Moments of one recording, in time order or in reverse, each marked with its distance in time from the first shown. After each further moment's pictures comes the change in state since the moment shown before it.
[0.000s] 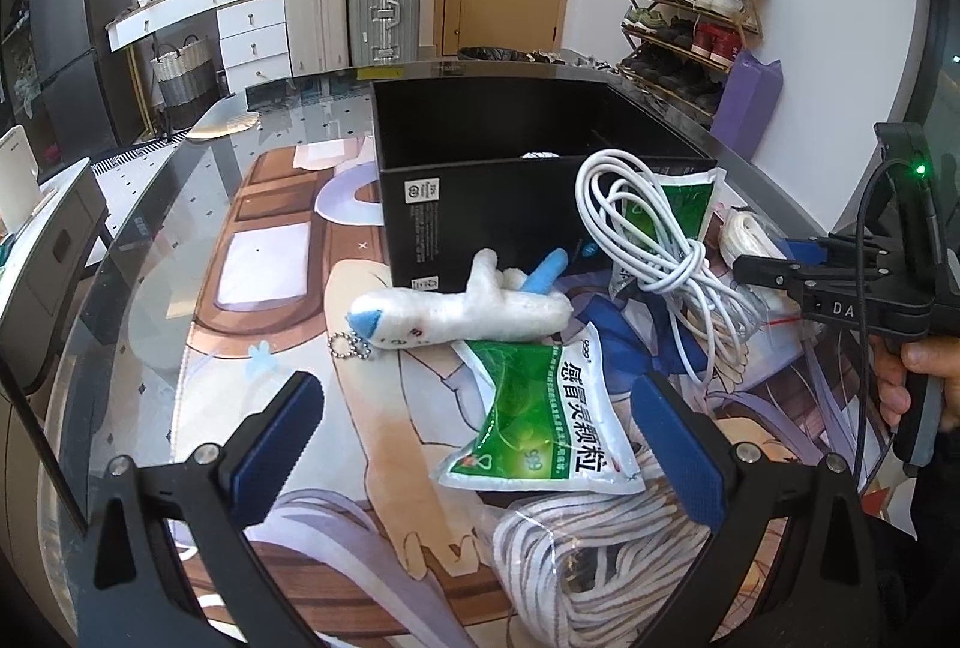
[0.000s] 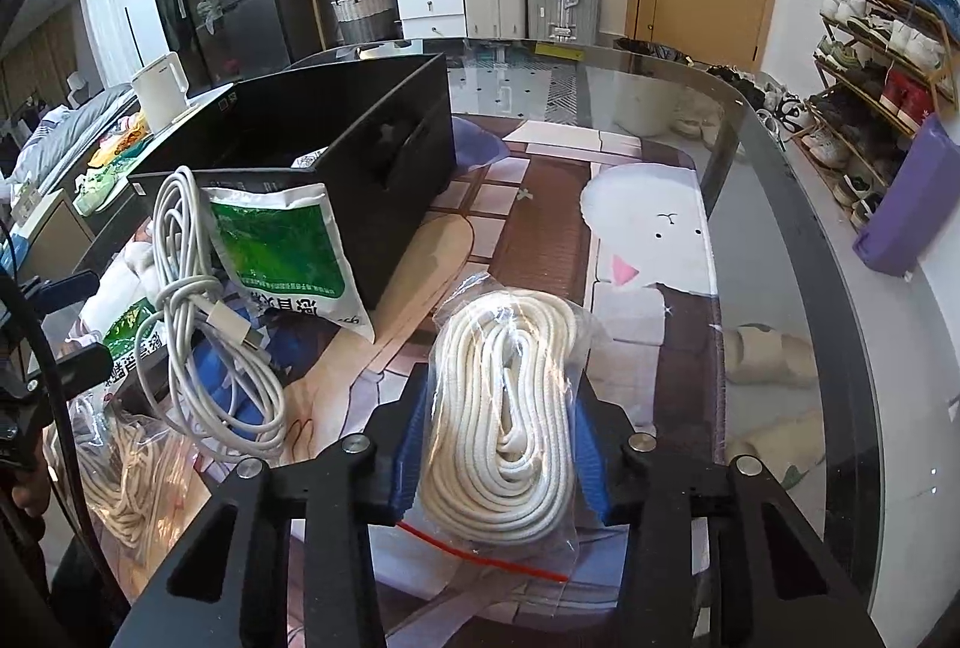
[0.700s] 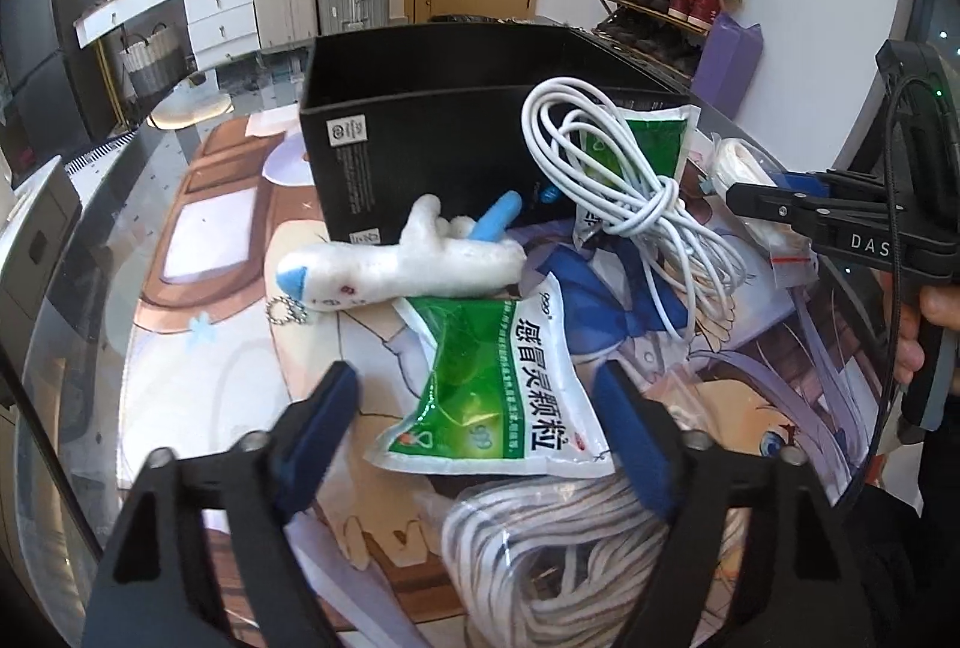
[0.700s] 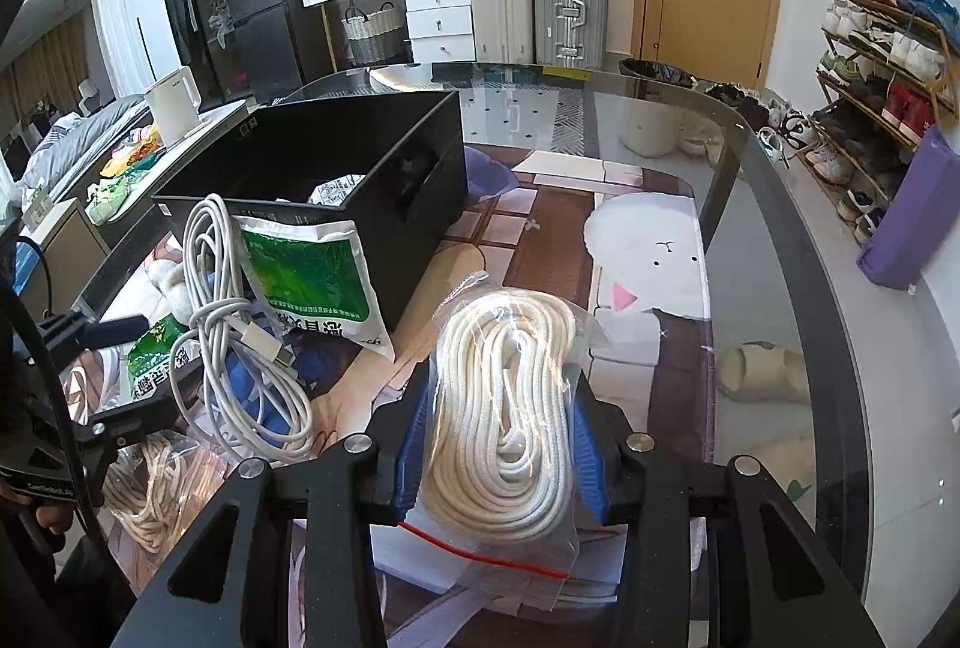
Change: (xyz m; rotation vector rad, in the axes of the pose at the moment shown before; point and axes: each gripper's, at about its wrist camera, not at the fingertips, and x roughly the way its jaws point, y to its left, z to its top) left arm 0.012 -0.017 -0.010 0.045 0.072 -0.039; right arm -0.018 0.001 0.002 -0.003 -0.048 0.018
